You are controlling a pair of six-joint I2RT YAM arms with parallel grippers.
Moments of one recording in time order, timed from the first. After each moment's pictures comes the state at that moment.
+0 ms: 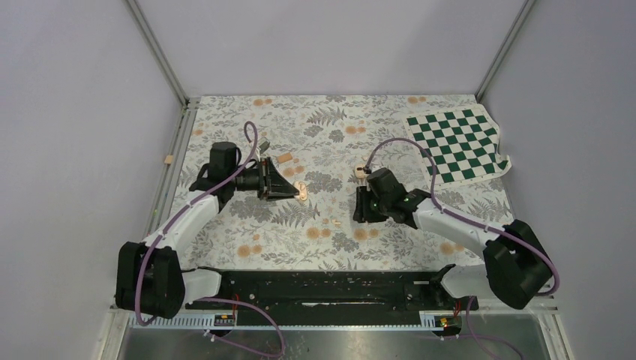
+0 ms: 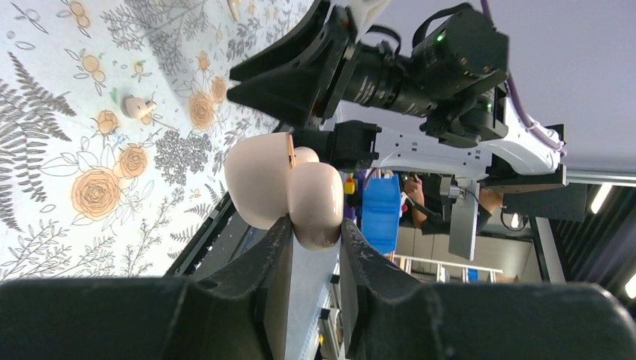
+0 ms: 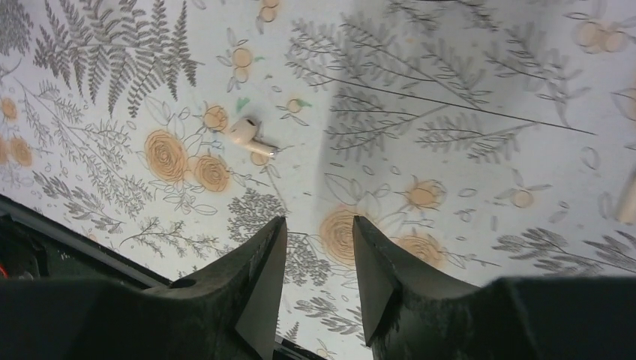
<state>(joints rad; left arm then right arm) -0.21 1.25 0.76 -0.14 1.13 -0.79 0.65 1.29 0.70 -0.34 -0.06 0.55</state>
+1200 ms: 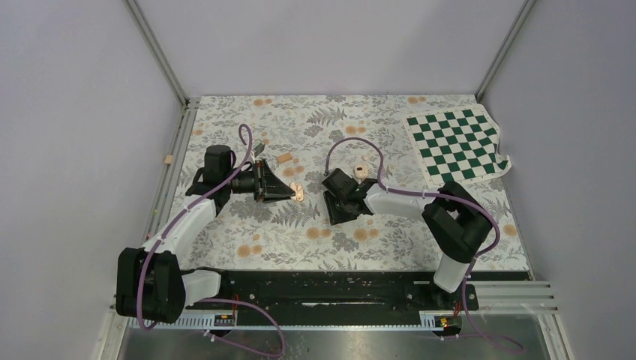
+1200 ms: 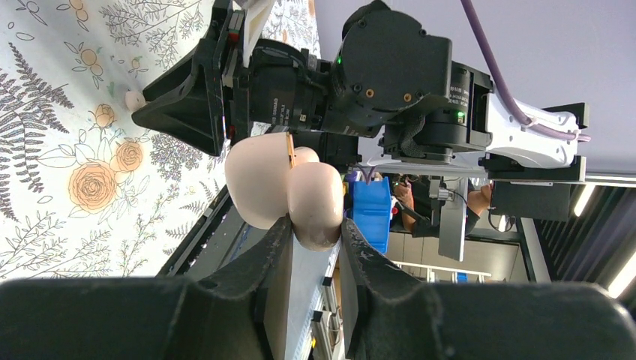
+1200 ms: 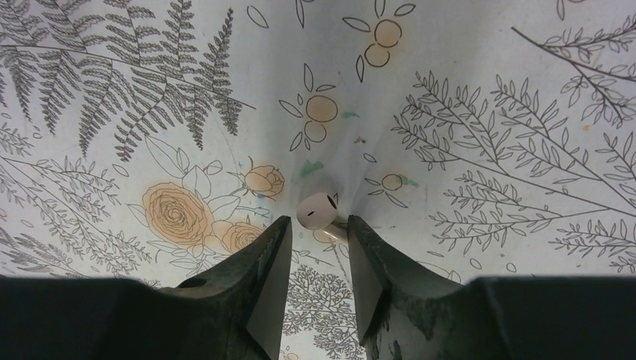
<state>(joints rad) -0.14 1.19 0.71 -0.11 1.17 -0.82 0.86 1.76 1.03 -0.39 0.04 0.55</state>
